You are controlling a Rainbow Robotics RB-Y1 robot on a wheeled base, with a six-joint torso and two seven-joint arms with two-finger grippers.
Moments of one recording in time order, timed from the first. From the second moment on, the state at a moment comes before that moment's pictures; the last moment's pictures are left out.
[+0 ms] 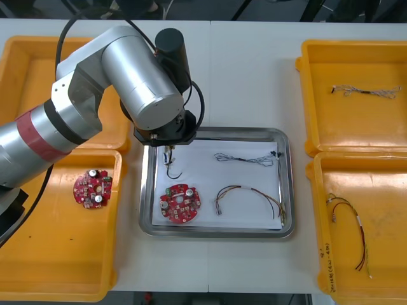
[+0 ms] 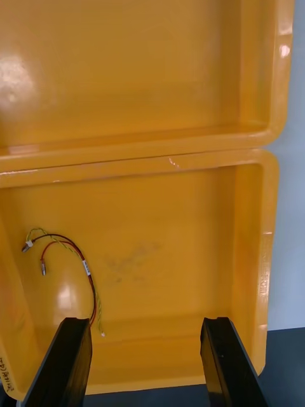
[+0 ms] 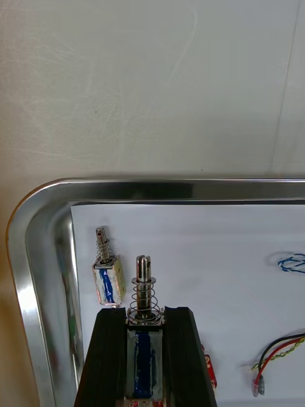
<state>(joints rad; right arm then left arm) -0.14 -1.08 -0.51 -2.09 -1.15 1.92 1.20 -0.94 0.55 -0.71 -1.72 0.70 1.65 -0.54</state>
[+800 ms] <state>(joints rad) -0.11 -1.00 -0.51 -2.16 -1.10 1.92 1.20 -0.94 0.55 -0.82 -1.64 0.66 1.51 -0.51</state>
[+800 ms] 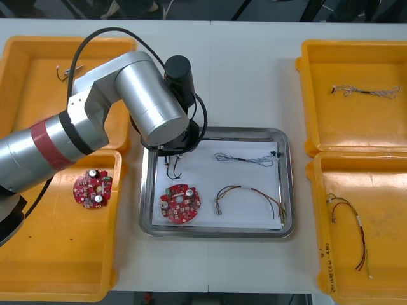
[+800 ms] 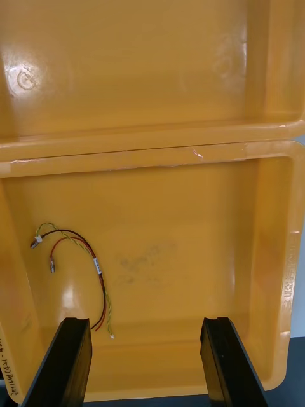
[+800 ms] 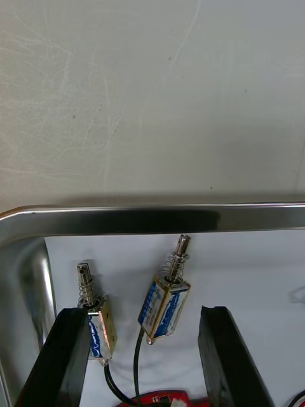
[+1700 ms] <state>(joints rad) -0.11 -1.00 -0.51 -2.19 -1.09 1.92 1.20 -0.94 0.60 -0.58 -1.71 0.80 1.73 -0.48</state>
